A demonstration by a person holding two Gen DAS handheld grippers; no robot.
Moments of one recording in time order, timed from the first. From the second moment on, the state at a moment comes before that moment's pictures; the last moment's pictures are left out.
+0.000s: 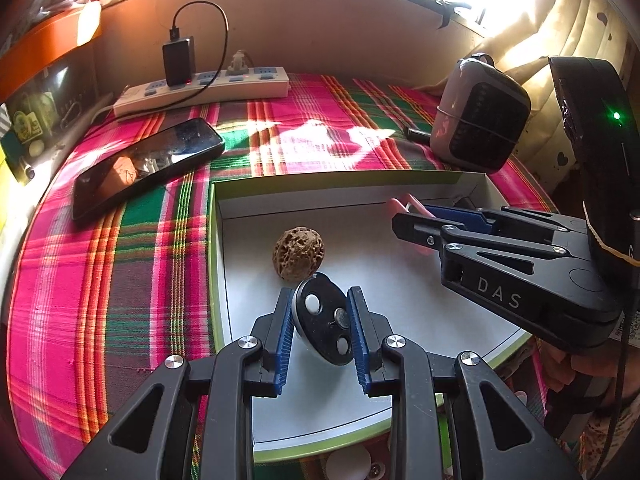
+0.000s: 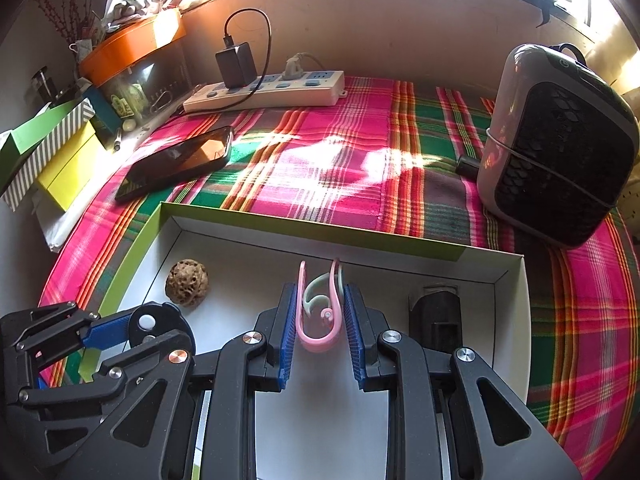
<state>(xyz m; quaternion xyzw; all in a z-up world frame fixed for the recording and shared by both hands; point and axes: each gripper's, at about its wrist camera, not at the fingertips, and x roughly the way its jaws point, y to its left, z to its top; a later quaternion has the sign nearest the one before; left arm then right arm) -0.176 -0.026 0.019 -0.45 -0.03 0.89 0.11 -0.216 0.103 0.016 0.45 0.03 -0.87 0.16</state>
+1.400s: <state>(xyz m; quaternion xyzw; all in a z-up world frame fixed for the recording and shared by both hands) -0.177 -0.025 0.018 -0.45 -0.03 0.89 0.11 -0.217 0.107 0.012 0.46 0.01 -0.88 0.15</state>
